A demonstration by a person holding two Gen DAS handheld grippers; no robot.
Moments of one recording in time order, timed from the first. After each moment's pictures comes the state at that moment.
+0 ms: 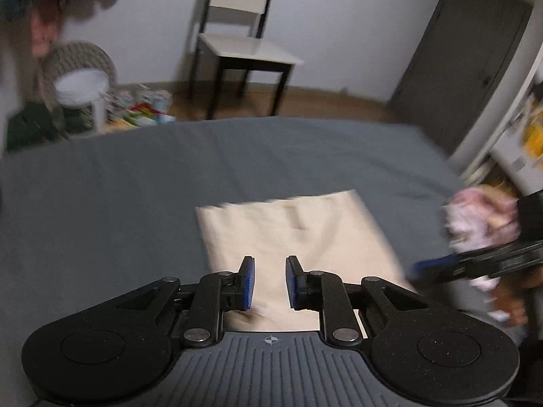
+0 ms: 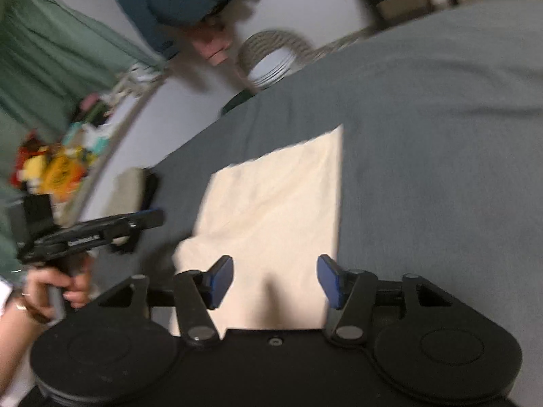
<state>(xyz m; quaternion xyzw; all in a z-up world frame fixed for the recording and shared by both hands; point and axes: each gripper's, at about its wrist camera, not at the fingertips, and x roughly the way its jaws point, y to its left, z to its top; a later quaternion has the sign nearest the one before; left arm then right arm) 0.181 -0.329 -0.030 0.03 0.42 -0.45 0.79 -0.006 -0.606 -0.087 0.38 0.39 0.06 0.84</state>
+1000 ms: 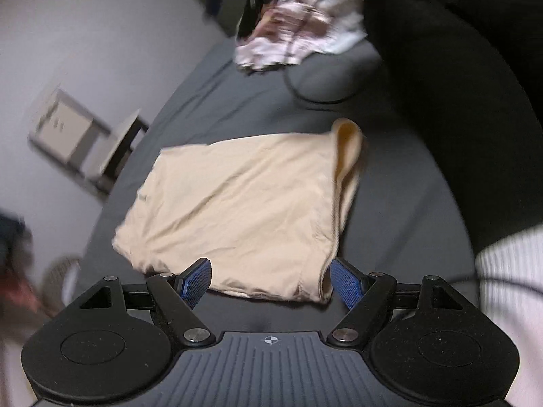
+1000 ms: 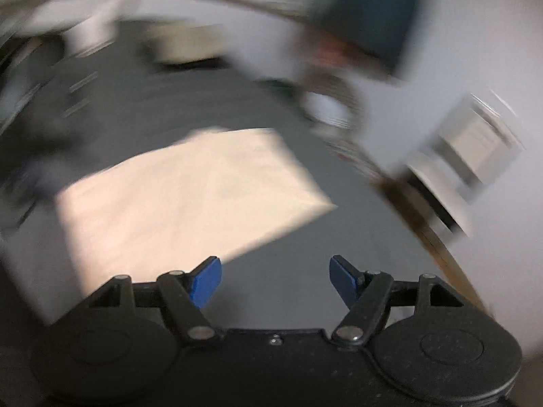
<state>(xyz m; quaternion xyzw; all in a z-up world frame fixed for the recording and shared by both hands) -0.107 -0.278 -0.045 0.52 0.11 -0.53 0.66 -0.115 -0.447 -0.014 -0.31 0.39 0.11 0.86</state>
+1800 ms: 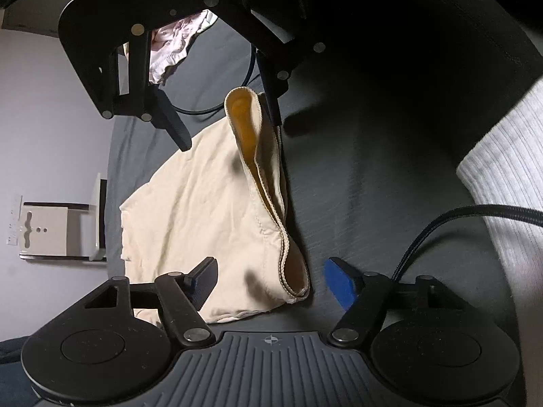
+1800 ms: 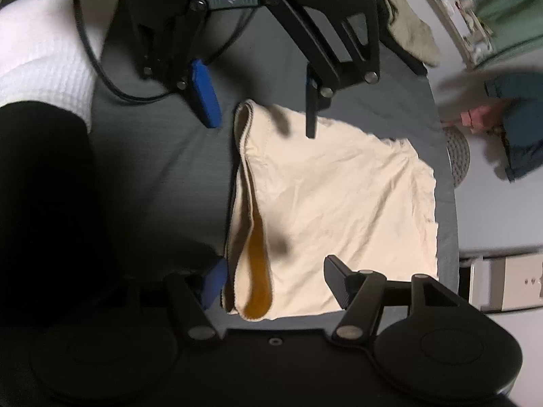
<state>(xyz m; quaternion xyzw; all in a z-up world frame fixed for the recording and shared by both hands) -0.163 -0.296 -0.085 0.68 0.02 -0.52 0.53 -0.128 -0.335 -0.106 -0.49 0.44 0.18 0.73</state>
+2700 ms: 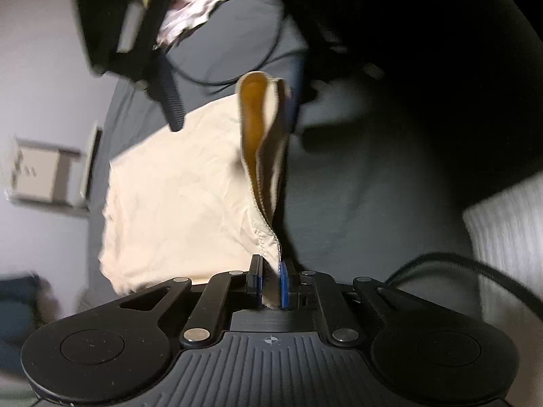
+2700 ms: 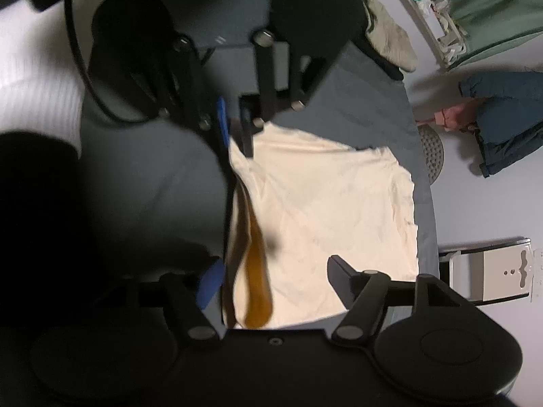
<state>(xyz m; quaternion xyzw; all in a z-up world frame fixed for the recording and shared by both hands) -0.156 -0.302 -0.075 0.62 0.14 -0.50 0.59 -0.142 -0.313 -0.105 -0.51 0.39 0.15 0.75</state>
